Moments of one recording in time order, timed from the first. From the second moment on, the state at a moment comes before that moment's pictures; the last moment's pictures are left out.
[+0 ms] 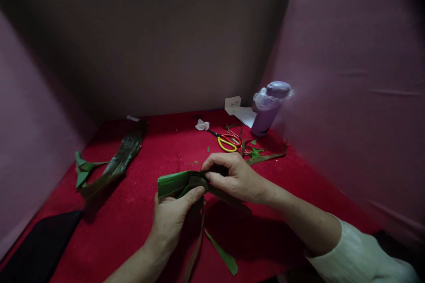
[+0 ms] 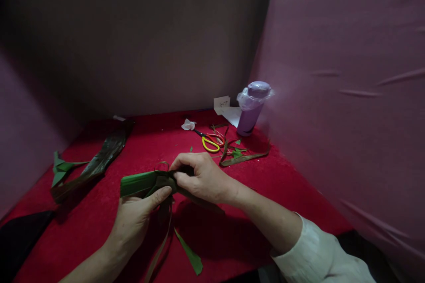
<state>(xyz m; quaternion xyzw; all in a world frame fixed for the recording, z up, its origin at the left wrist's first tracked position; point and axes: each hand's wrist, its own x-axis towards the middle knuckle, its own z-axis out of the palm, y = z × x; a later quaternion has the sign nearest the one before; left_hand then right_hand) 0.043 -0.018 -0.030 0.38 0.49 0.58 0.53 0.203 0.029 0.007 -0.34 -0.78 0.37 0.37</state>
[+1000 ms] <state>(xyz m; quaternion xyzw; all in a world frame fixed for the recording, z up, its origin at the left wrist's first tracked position) 0.035 -0.023 -0.010 0.32 0.34 0.56 0.69 0.205 0.047 -0.005 -0.33 -0.62 0.59 0.39</state>
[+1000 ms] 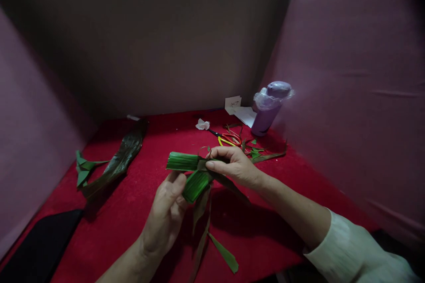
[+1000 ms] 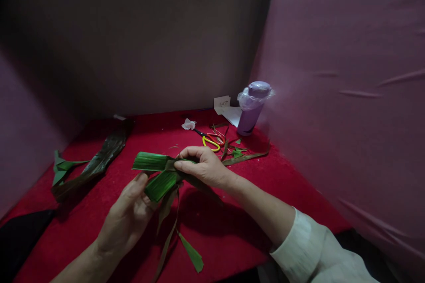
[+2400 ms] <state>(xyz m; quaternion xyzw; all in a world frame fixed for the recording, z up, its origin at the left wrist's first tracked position) 0.038 -0.017 -0.025 0.36 0.46 0.59 0.56 0.213 0.059 -0.007 -0.26 -0.60 0.67 0.34</state>
